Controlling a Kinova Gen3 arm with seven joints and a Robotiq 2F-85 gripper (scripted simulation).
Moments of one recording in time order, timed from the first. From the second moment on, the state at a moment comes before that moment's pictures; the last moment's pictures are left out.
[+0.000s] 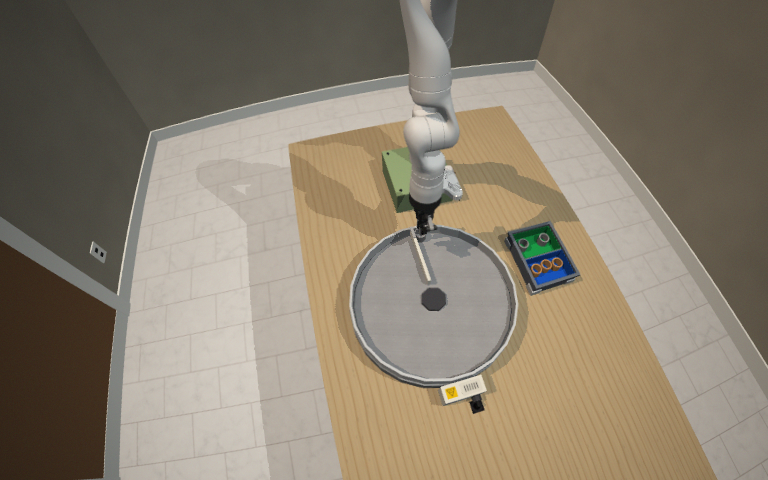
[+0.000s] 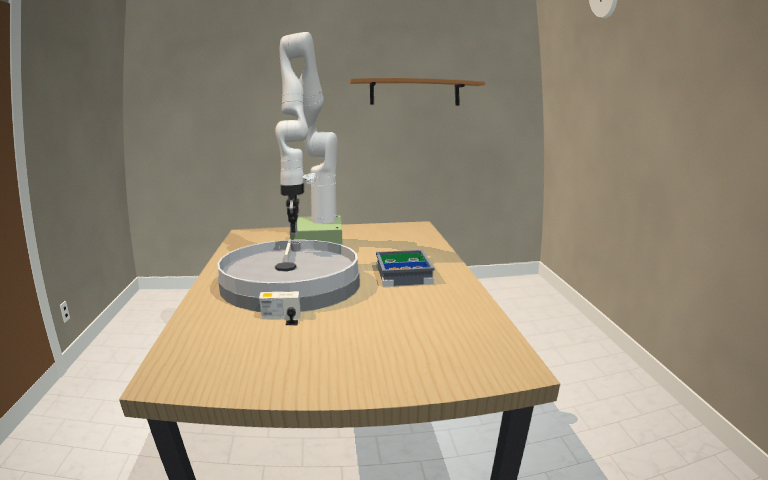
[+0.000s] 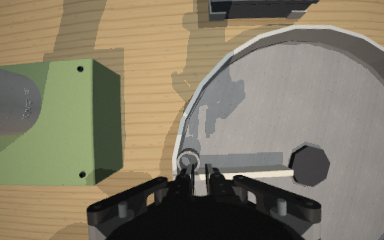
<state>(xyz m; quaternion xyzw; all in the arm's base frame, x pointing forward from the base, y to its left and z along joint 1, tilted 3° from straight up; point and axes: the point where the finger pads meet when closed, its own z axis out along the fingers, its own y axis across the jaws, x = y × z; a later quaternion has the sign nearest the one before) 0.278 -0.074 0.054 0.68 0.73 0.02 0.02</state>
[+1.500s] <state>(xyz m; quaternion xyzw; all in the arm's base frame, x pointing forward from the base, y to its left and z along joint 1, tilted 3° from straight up) 0.278 -0.073 0.012 0.68 0.73 0.02 0.01</state>
